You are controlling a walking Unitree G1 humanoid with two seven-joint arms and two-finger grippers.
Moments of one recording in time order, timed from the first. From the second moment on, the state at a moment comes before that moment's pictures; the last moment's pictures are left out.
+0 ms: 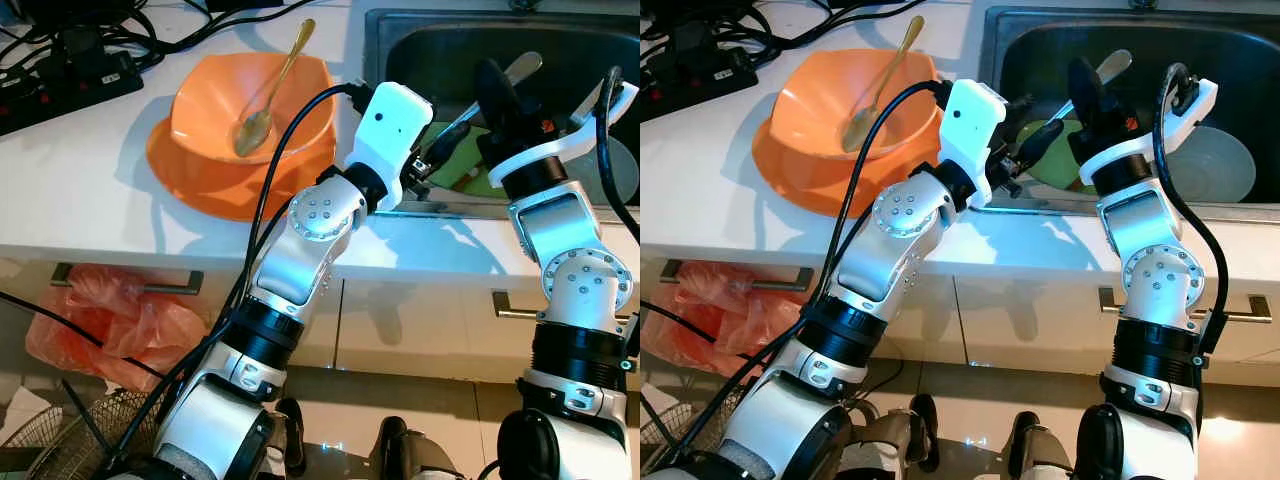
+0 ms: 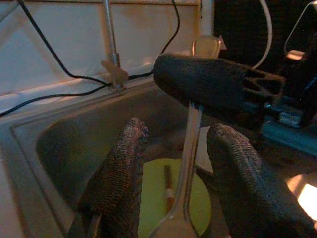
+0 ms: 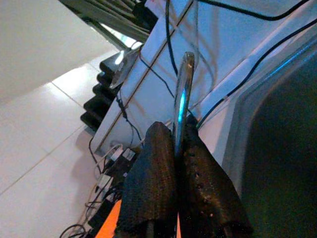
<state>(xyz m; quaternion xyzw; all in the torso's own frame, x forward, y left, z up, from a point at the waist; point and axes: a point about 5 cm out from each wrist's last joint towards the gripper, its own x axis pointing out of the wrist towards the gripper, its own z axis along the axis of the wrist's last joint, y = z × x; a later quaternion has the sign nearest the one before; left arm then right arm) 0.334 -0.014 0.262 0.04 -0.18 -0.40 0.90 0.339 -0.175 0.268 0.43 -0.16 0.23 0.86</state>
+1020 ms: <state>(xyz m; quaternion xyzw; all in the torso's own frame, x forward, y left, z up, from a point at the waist) 0.334 -0.011 0.265 0.03 -0.19 -0.40 0.90 0.341 -0.192 0.267 0.43 -0.17 0.20 0.86</state>
